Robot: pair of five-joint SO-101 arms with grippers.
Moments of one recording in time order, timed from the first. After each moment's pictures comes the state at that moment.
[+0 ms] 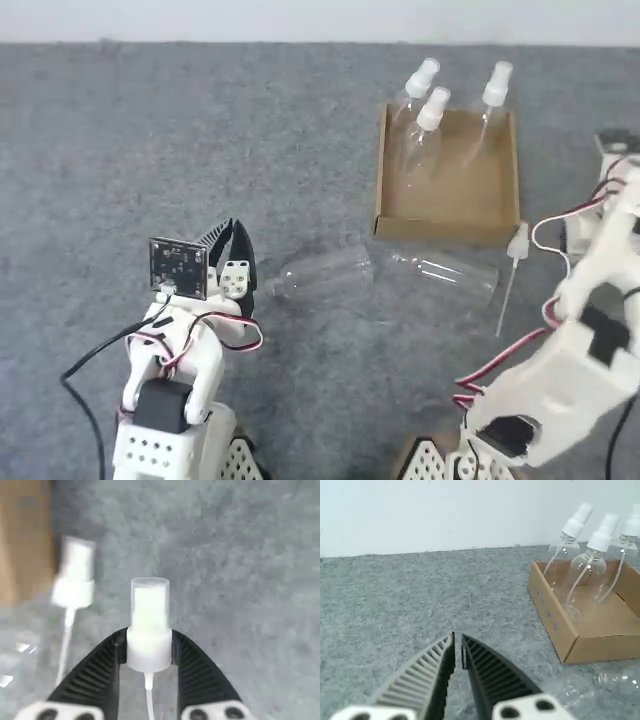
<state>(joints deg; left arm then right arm) 5.4 -96.4 85.8 44.2 7.5 29.8 15.6 -6.6 77.5 29.5</state>
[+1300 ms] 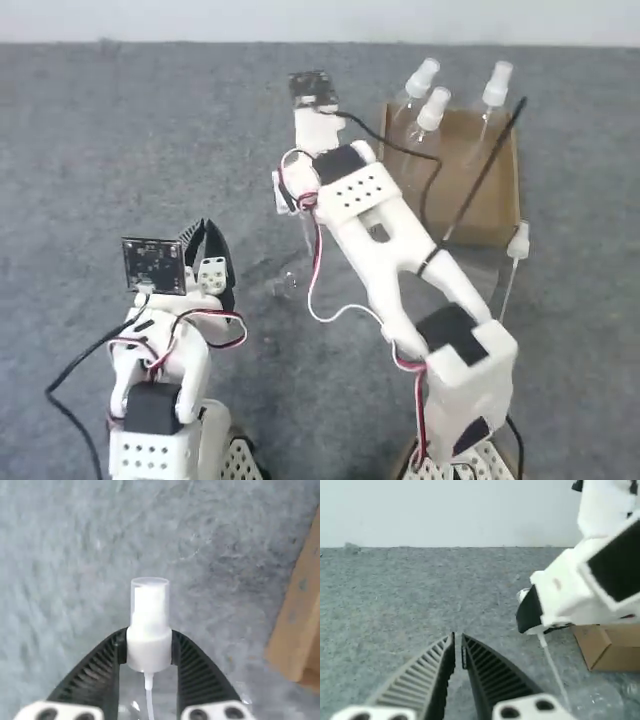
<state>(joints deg) -1.5 -96.4 83.1 48.1 7.5 -34.5 20.0 -13.5 64.7 -25.8</state>
